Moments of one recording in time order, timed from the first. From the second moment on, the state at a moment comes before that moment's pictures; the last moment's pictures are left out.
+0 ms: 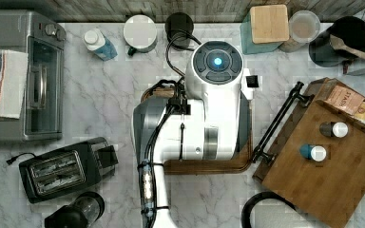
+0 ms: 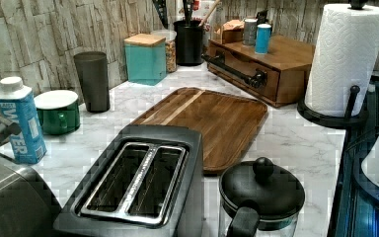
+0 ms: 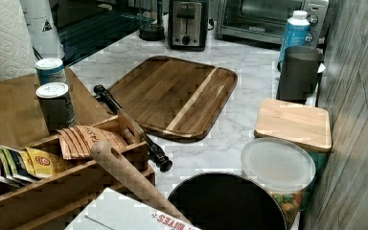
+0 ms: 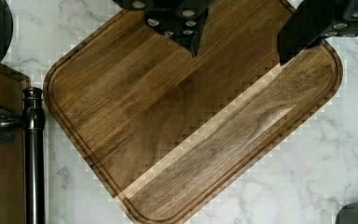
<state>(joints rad) -0.04 0.07 0.03 -1.86 0.02 0.25 -0.11</state>
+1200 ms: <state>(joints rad) -0.04 0.11 -0.01 -1.90 -0.04 0.38 -0.21</state>
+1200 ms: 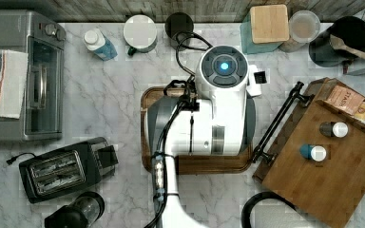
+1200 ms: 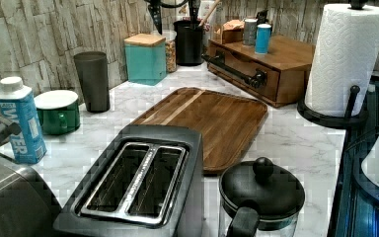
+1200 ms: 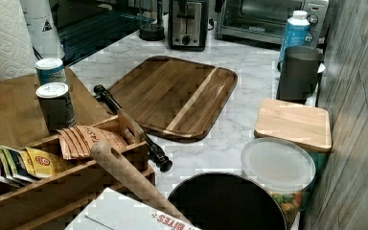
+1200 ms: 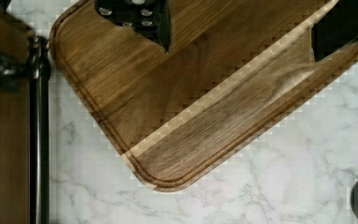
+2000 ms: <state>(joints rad) -0.17 0.20 -0.13 -1.91 -0.13 0.55 -0.34</state>
